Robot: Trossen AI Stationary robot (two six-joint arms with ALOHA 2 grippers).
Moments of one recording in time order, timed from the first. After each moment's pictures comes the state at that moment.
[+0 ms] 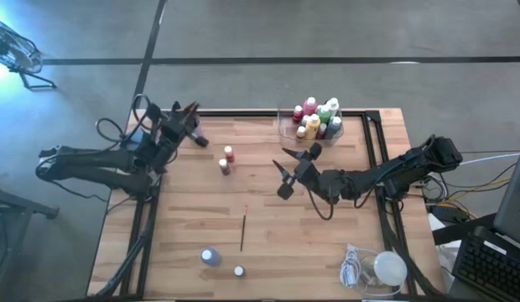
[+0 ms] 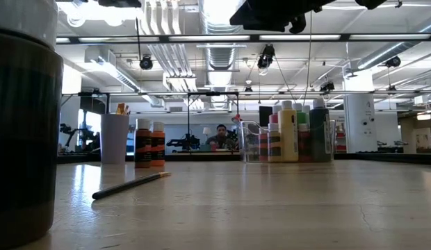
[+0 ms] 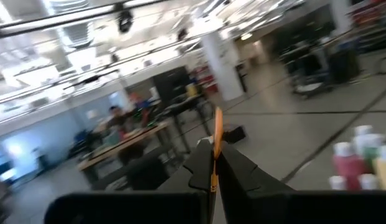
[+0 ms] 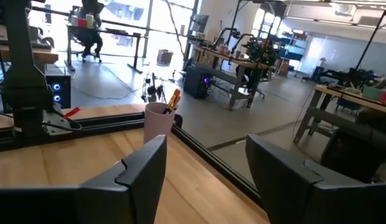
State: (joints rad) left arm 0.02 0.80 0.70 0.49 -0.98 0.66; right arm 0.24 1.48 0.83 0.63 0.92 -0.13
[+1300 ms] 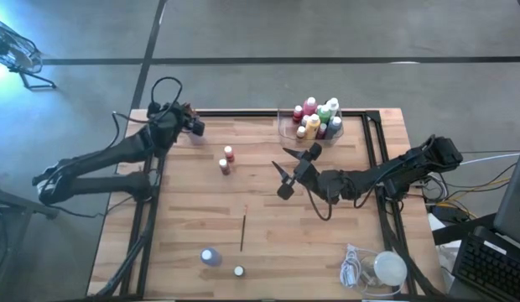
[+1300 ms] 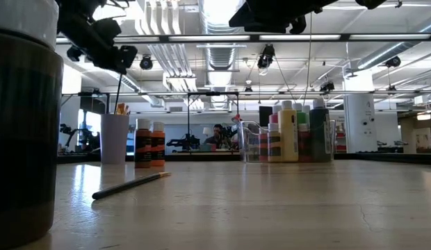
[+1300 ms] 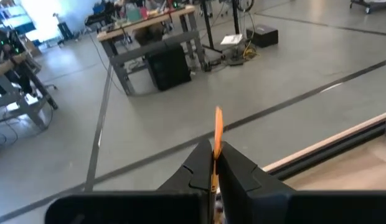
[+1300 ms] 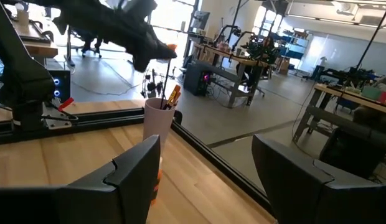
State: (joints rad) left arm 0.51 0.81 0.62 -0.07 -0.78 0.00; right arm 0.24 1.48 0.83 0.61 0.92 -0.13
